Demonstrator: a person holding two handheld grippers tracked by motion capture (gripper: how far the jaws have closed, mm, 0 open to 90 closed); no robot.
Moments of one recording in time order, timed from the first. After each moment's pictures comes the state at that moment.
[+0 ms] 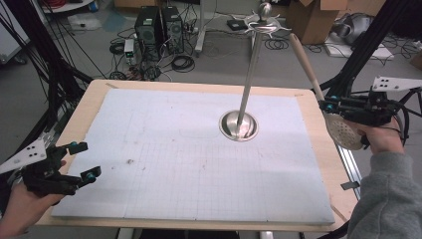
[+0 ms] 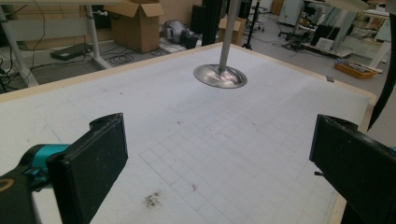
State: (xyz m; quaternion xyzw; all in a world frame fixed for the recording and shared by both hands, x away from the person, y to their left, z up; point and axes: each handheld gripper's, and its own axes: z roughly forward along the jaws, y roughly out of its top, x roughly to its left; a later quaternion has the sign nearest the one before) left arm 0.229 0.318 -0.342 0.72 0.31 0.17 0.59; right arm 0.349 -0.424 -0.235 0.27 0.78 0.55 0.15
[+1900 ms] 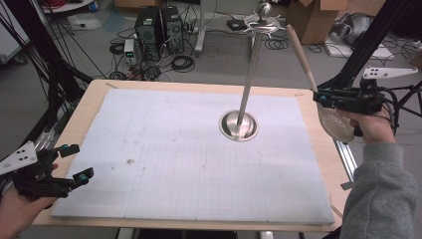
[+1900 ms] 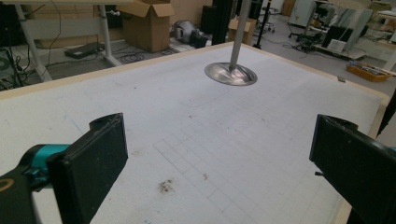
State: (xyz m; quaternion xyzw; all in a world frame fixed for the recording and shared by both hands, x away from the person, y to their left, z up) left arm 0.221 0.333 -0.346 0.72 0.32 0.18 0.59; right arm 0.376 -0.415 -0.233 0.29 0.77 0.55 0.12
